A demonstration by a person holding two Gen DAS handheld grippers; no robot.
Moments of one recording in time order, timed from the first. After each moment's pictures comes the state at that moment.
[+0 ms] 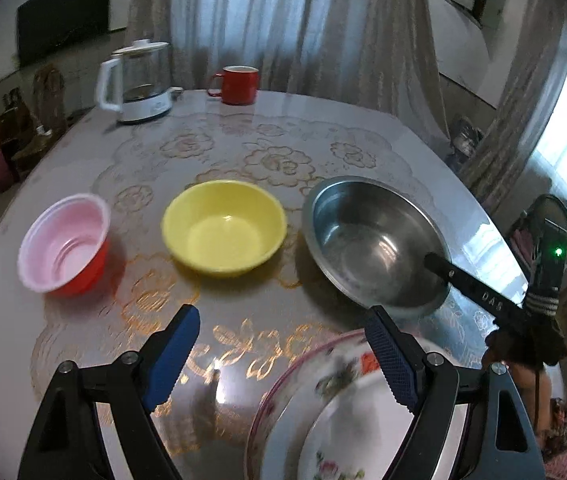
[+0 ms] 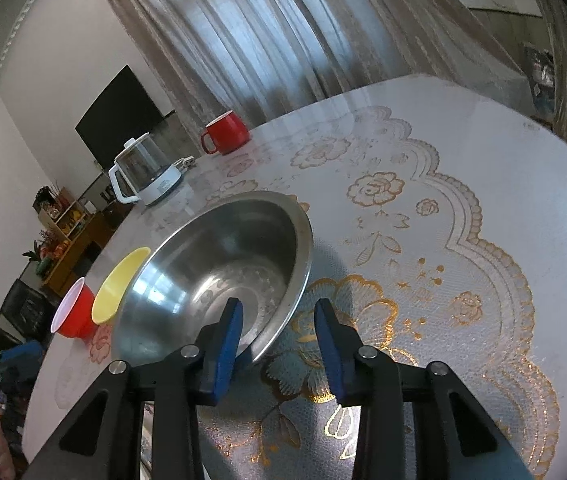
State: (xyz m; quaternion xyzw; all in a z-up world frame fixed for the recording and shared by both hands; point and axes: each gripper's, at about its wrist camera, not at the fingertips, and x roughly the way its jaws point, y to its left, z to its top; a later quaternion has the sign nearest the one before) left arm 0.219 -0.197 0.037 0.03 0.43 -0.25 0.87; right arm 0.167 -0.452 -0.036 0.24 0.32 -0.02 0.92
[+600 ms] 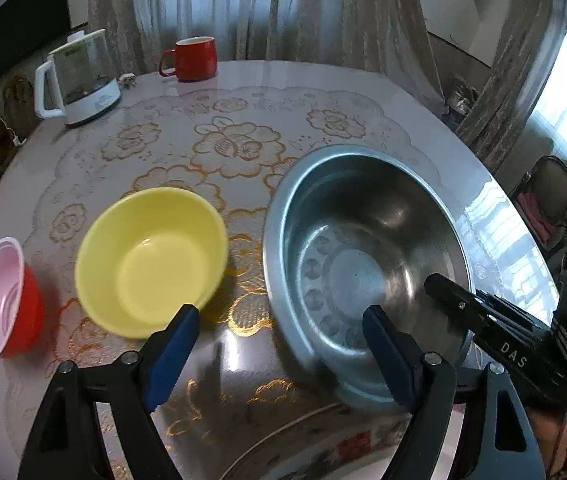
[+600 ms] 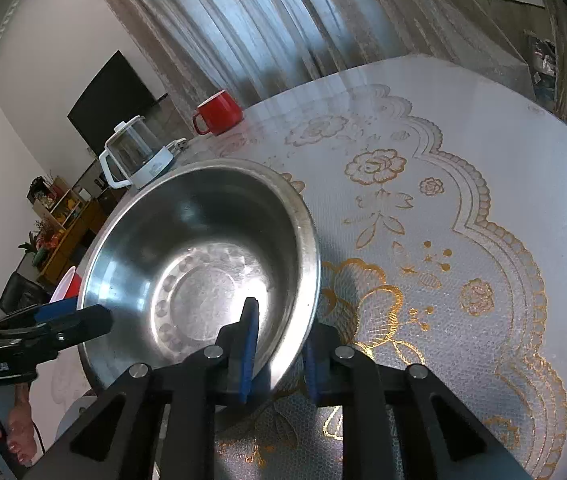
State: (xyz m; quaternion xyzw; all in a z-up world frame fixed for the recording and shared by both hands) left arm 0.265 -0.272 0.005 0.09 0.47 -0.27 0.84; right arm 0.180 -0.451 -0.045 0.24 0.35 -0.02 0.90
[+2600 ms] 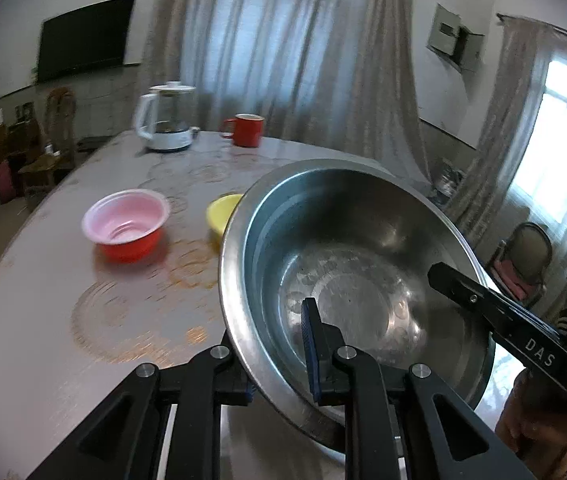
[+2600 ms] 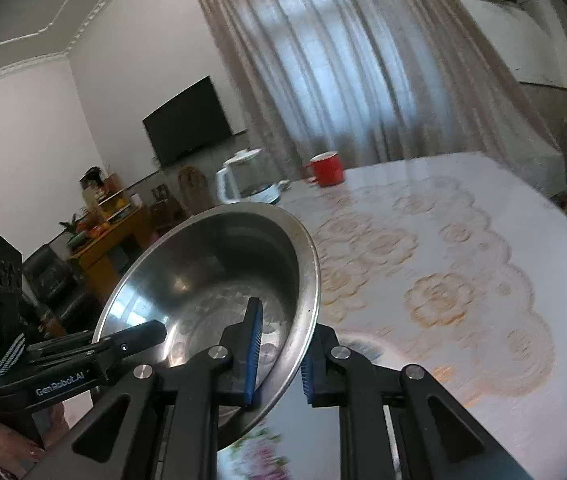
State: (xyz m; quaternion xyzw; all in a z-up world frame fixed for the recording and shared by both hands) left arm 0.121 -0.100 0.056 -0.02 0.34 -0.26 0.90; right arm 0.066 -0.294 0.048 0.15 0.24 0.05 0.96
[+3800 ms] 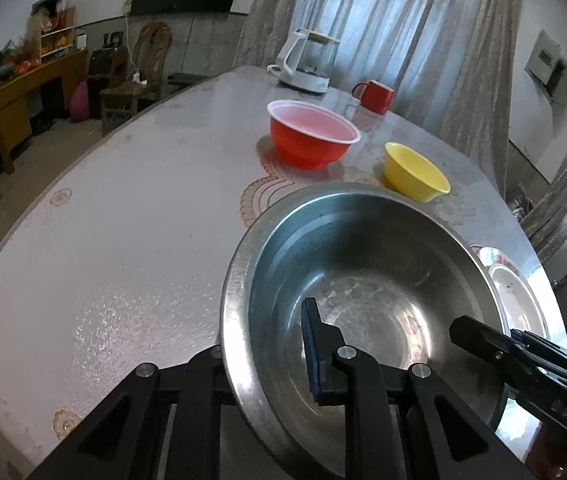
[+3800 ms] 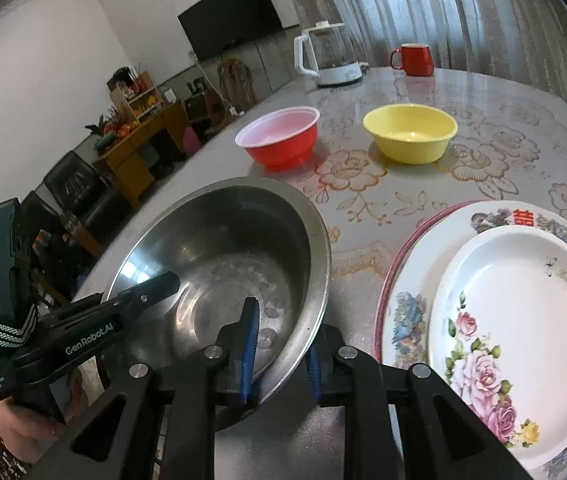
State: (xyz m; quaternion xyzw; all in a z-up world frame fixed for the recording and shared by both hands) left arm 0.133 0.027 -0.028 -0.08 0.42 -0.12 0.90; right arm 0.115 -0.153 -0.024 0.11 0.41 0.13 0.90
